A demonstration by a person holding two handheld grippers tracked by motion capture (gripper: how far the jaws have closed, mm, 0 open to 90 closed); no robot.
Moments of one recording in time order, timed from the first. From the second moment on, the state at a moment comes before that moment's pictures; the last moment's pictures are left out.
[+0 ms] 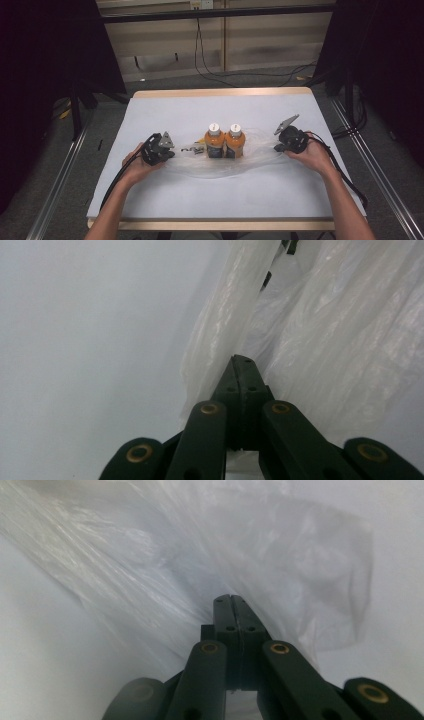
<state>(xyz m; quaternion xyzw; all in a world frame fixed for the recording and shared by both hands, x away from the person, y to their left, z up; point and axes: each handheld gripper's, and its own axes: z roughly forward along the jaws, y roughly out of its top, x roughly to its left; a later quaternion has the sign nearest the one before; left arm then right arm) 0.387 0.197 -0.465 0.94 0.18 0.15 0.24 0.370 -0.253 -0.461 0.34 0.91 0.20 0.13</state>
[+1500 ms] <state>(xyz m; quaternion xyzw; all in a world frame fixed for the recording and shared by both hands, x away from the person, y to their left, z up) 0.388 0.206 -0.448 0.89 0.22 0.07 0.40 0.359 -0.264 -0.443 0.34 0.87 0.31 0.15</state>
